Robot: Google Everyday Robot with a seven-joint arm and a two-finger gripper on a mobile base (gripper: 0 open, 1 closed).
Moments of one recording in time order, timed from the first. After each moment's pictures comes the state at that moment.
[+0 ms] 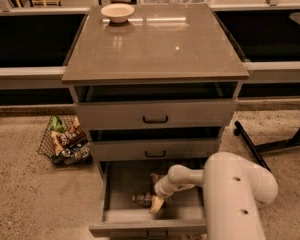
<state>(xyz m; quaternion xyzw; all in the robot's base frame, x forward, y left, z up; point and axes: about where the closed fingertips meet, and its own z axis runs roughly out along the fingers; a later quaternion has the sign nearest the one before) 0.589 -0.017 0.172 -0.66 0.69 0.17 0.23</state>
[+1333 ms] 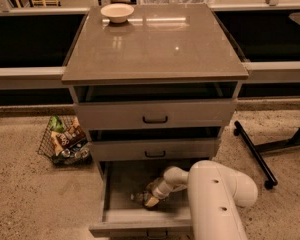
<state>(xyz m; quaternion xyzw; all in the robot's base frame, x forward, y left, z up) 0.600 0.000 0.111 -0.65 0.70 0.19 0.21</state>
